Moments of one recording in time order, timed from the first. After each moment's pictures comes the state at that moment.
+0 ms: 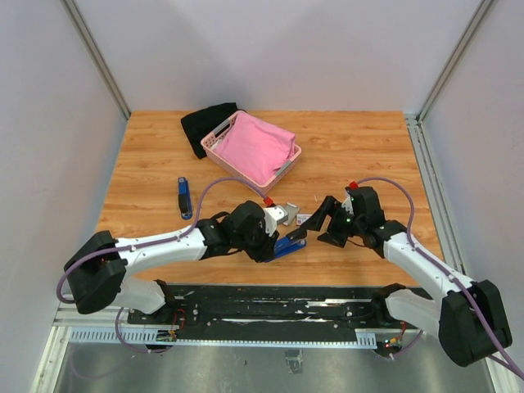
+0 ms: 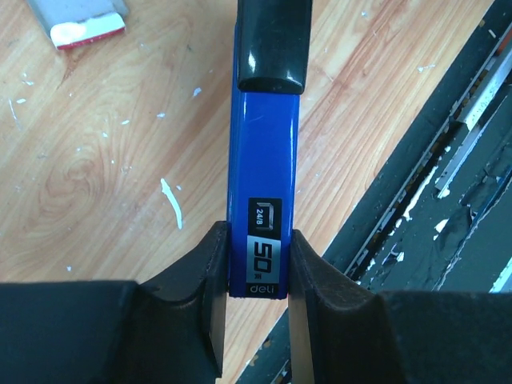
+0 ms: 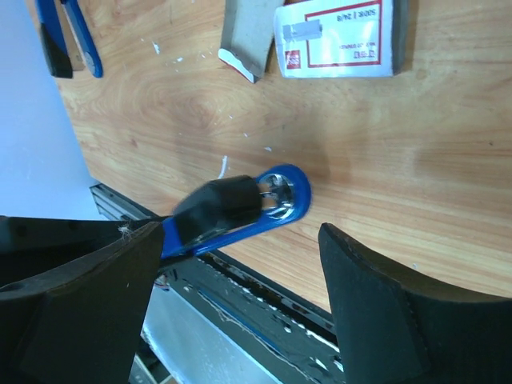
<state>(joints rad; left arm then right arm) -0.98 1.34 0.74 -0.18 0.16 -0.18 0.37 1.05 0.53 -0.27 -0.41 0.86</state>
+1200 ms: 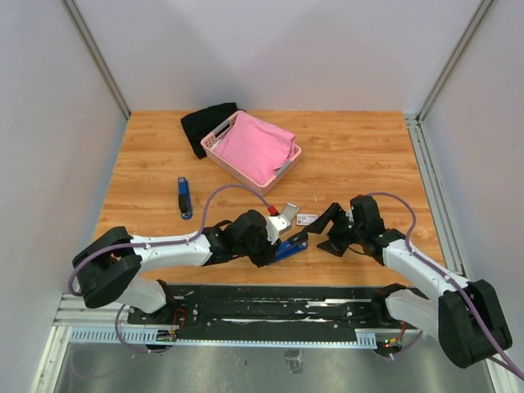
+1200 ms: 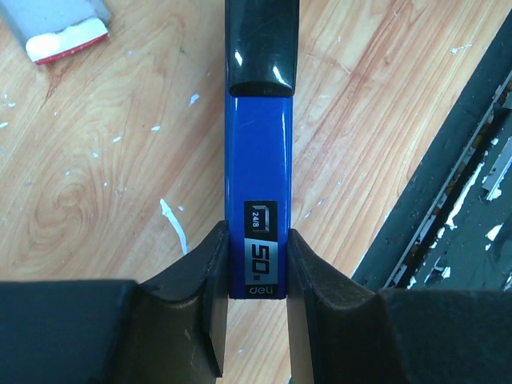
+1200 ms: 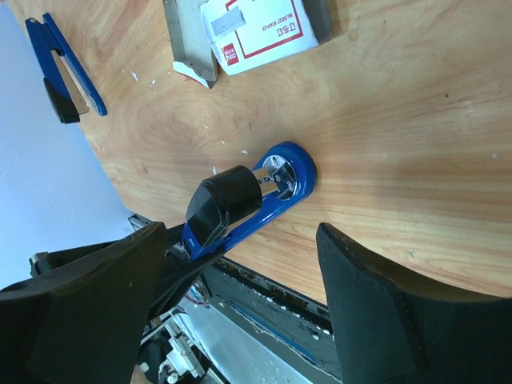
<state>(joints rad) -1.00 1.39 0.64 0.00 0.13 -0.11 0.37 1.06 0.42 -0.17 -0.39 1.09</state>
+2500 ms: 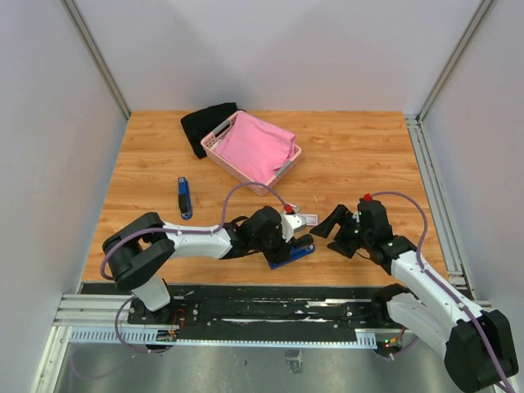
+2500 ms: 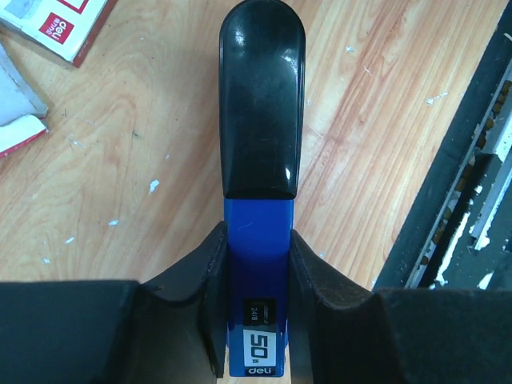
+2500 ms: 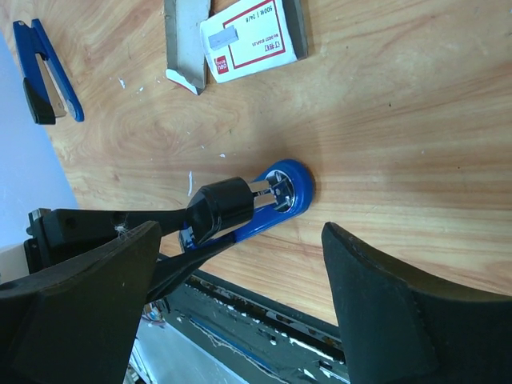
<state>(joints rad) -1.01 1.63 0.75 0.14 0.21 -0.09 0.36 0.87 0.41 -0.30 -0.29 0.96</state>
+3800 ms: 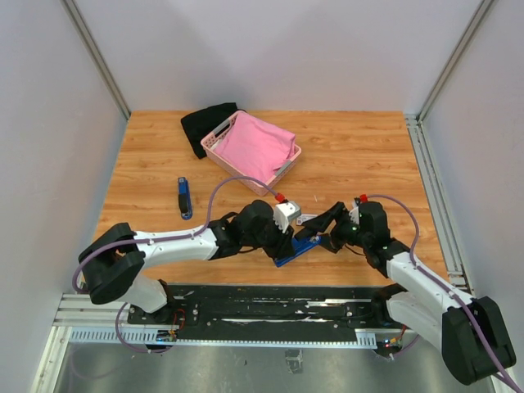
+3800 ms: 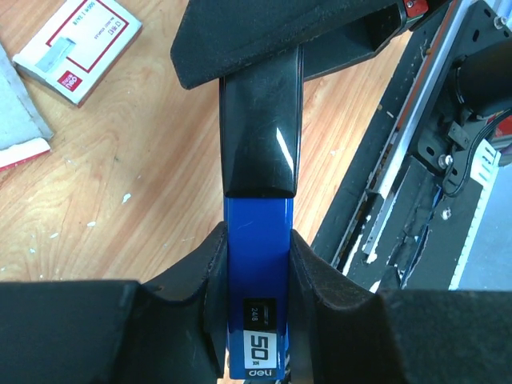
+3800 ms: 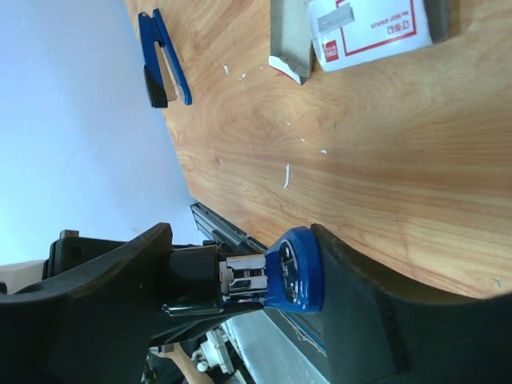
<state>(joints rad) -1.02 1.45 0.75 0.11 0.24 -0.28 0.35 0.94 0.30 0.07 -0.47 1.22</state>
